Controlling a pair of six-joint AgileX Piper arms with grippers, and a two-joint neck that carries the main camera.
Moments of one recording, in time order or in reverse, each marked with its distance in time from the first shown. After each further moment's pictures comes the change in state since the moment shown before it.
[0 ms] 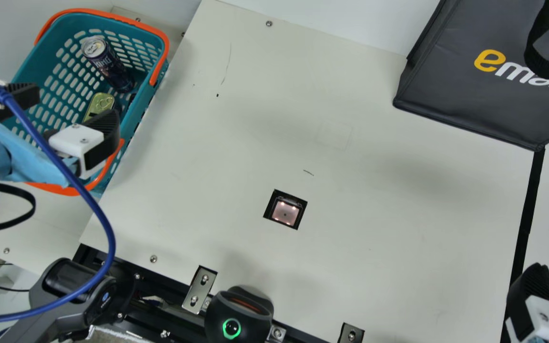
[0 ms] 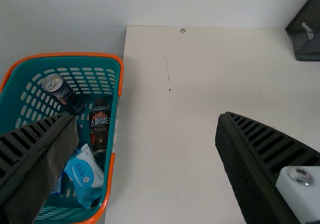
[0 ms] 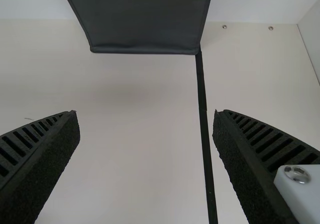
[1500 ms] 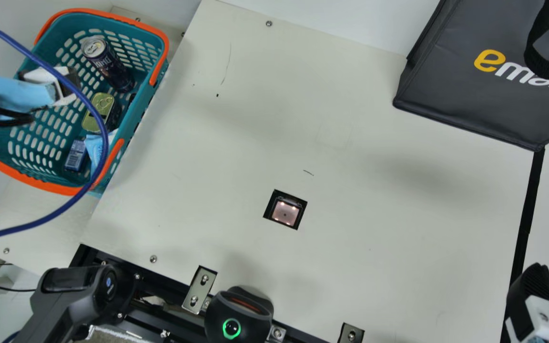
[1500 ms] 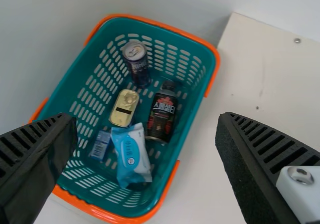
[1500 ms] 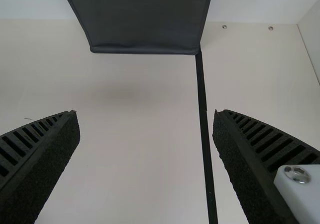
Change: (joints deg) left arm 26.8 11.7 2.7 -0.5 -7.8 2.4; right arm 0.0 0.0 0.0 0.0 0.0 0.0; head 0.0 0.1
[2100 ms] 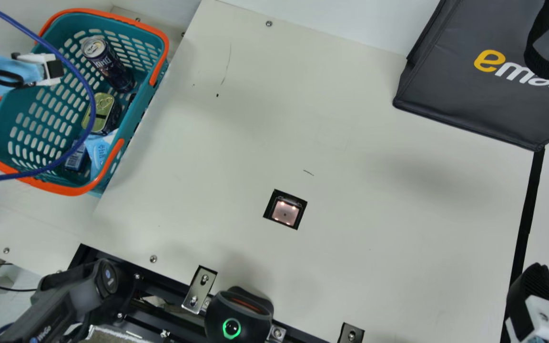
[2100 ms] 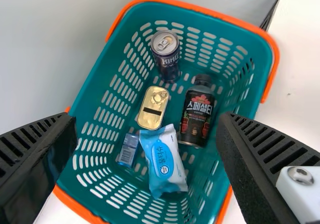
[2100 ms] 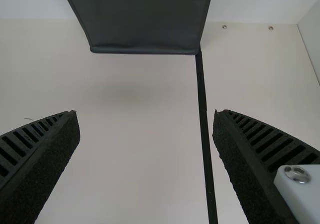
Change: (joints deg) left arm 10.9 13.6 0.7 -4.9 -8.7 15.5; right arm 0.0 0.0 0.0 0.0 0.0 0.0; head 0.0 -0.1
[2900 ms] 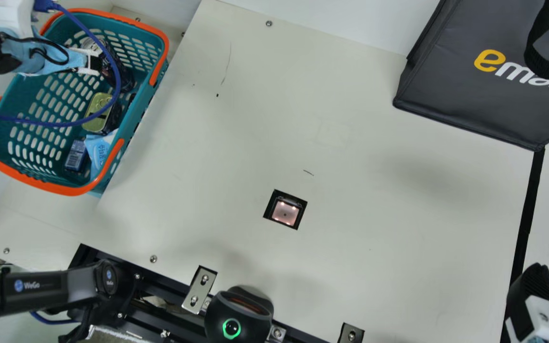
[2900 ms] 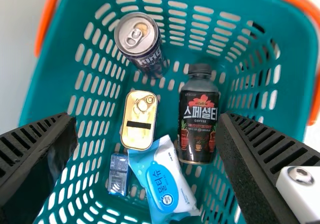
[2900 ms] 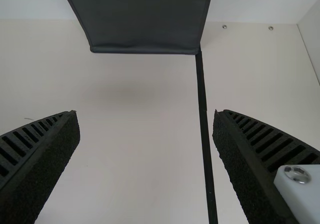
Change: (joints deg) left arm -3.4 24.3 -4.4 -2.0 -8.2 7.8; right arm 0.0 0.0 0.0 0.0 0.0 0.0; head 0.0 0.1
